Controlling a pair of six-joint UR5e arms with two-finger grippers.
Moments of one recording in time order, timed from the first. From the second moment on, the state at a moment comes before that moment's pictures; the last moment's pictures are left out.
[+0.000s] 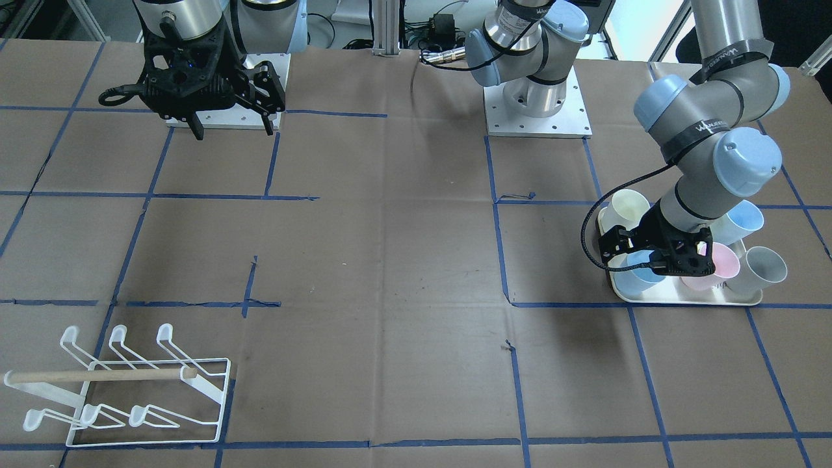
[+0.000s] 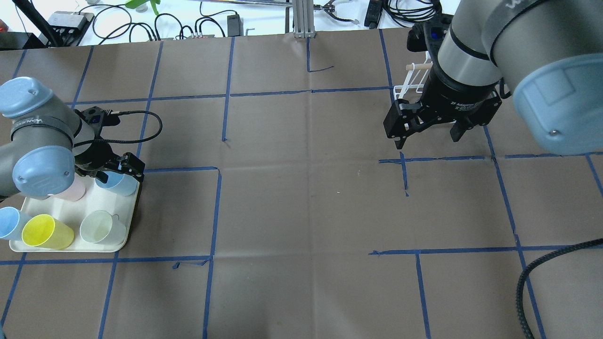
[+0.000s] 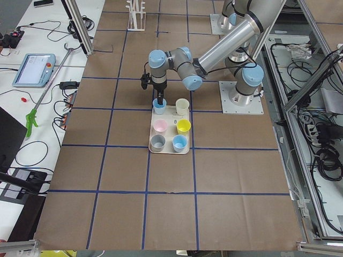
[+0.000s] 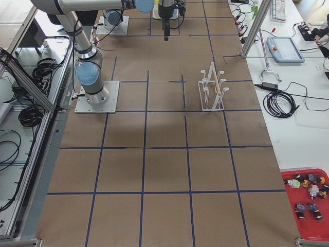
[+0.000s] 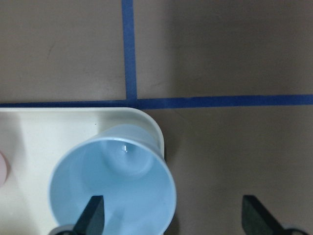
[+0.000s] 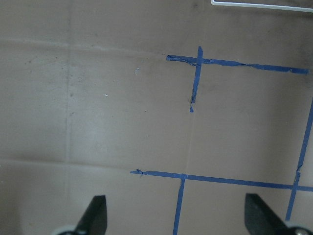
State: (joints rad) left arm -1.15 -1.78 -2.02 -0.97 1.58 0.44; right arm 1.66 -1.67 1.67 -1.56 -1.56 -0.02
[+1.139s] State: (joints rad) left arm -1.12 -1.76 -2.00 -1.00 1.61 0.45; right arm 1.66 -1.67 1.67 -1.55 -1.56 -0.02
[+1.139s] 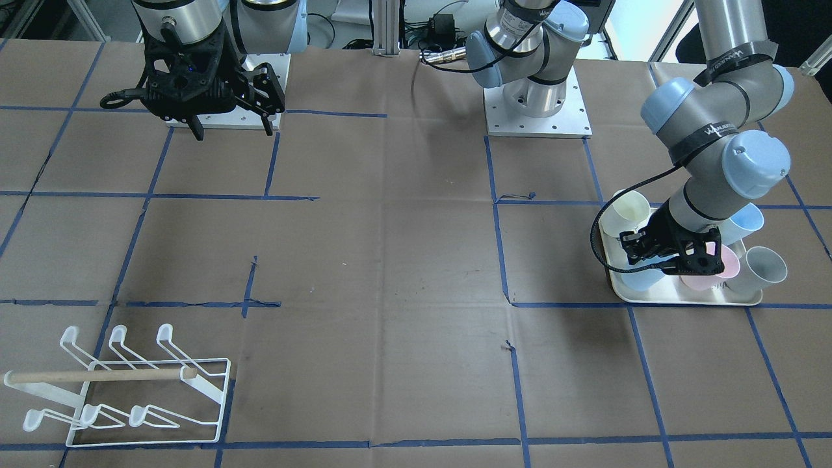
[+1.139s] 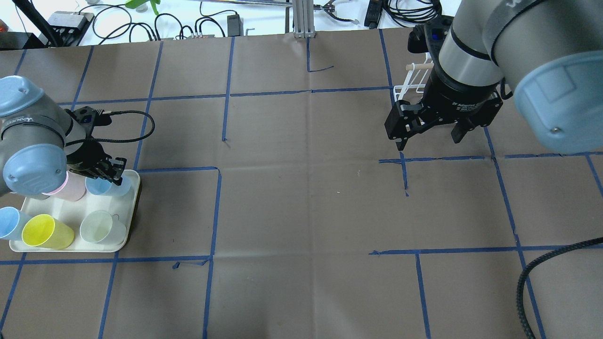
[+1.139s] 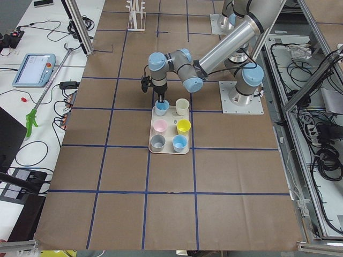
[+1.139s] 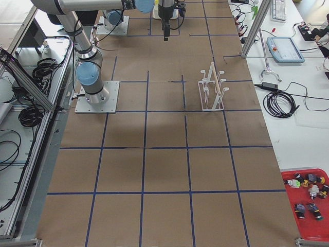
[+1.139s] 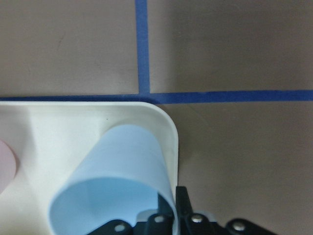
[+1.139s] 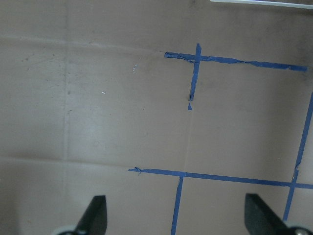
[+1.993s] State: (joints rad) left arm -1.25 -1.67 -1.53 -1.52 1.56 0.27; right arm 1.66 -1.63 1.68 -1.78 -1.50 0.08
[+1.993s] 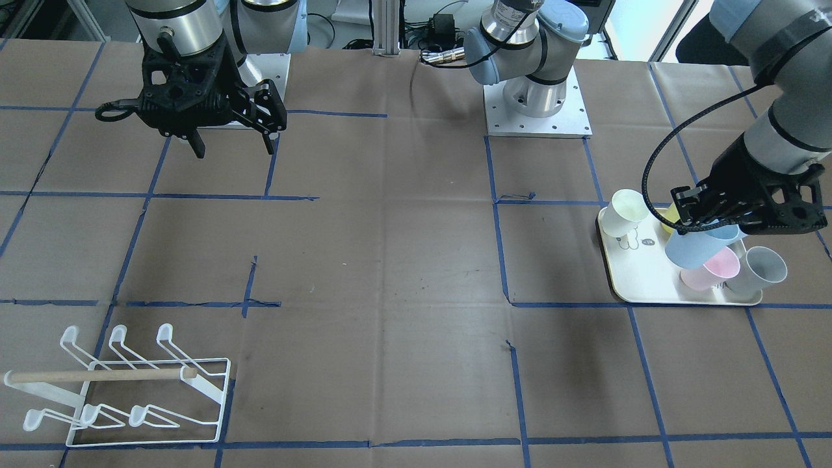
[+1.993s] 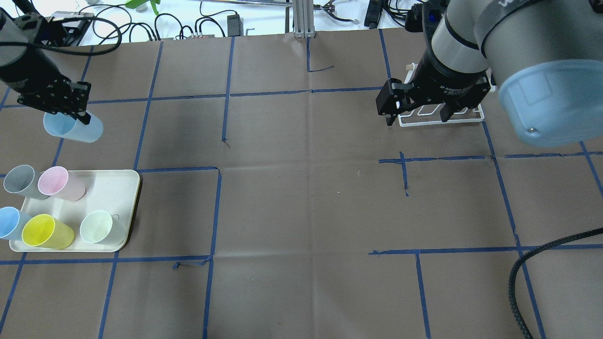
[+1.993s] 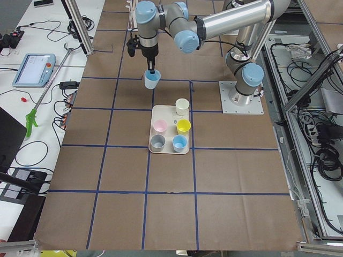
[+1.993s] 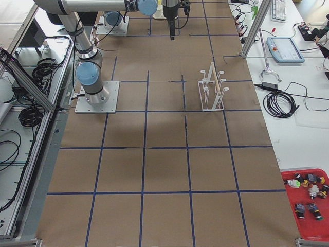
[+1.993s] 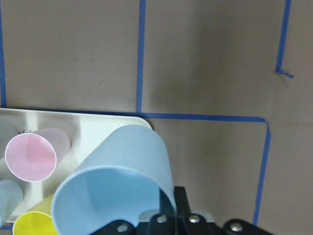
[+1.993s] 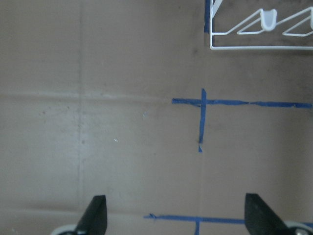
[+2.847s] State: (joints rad) left arm -1.36 -1.74 -1.62 -0.92 1.19 0.23; right arm 1.67 -1.52 1.68 -2.43 -1.21 0.57
